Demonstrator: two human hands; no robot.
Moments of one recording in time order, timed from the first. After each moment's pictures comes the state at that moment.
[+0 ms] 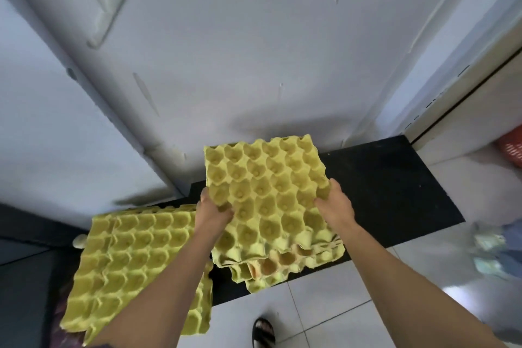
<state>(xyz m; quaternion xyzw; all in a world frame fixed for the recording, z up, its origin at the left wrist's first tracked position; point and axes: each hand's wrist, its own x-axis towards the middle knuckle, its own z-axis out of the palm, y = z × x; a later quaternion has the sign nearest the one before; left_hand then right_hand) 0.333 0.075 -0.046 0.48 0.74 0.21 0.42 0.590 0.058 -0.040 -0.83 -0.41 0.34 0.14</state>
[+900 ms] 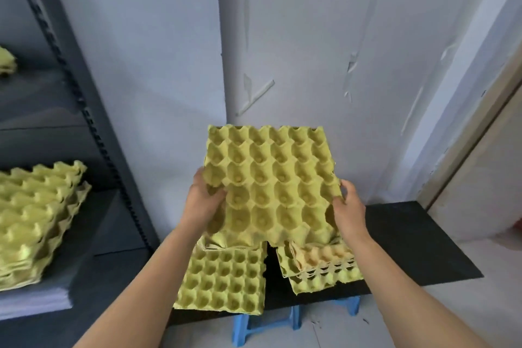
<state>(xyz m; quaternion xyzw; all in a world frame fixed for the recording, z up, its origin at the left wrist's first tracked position) 0.152 -0.115 0.176 0.52 0.63 0.46 0.36 0.437 -0.118 0.148 -0.68 -0.49 0.28 0.47</state>
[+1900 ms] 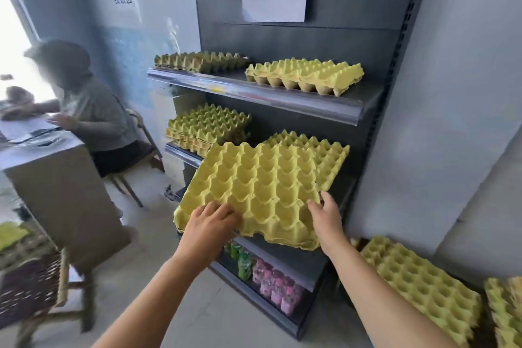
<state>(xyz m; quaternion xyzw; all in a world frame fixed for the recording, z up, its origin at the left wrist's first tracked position) -0.187 -0.554 0.179 0.57 0.78 0.08 -0.25 -0.040 -0.353 0.173 -0.41 -0.68 0.53 0.30</state>
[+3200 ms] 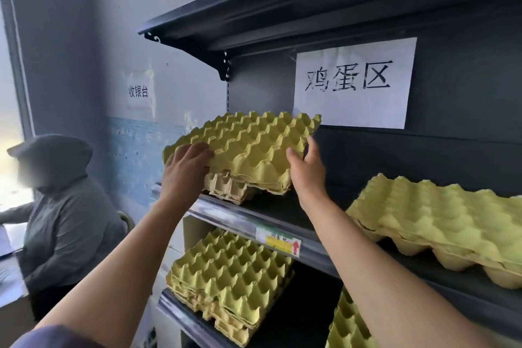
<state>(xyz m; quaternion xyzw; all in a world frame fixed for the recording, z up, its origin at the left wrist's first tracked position) -0.699 -0.353 0.388 0.42 0.77 0.29 -0.38 -0.532 -0.202 0.408 -0.22 -0.69 0.46 0.51</state>
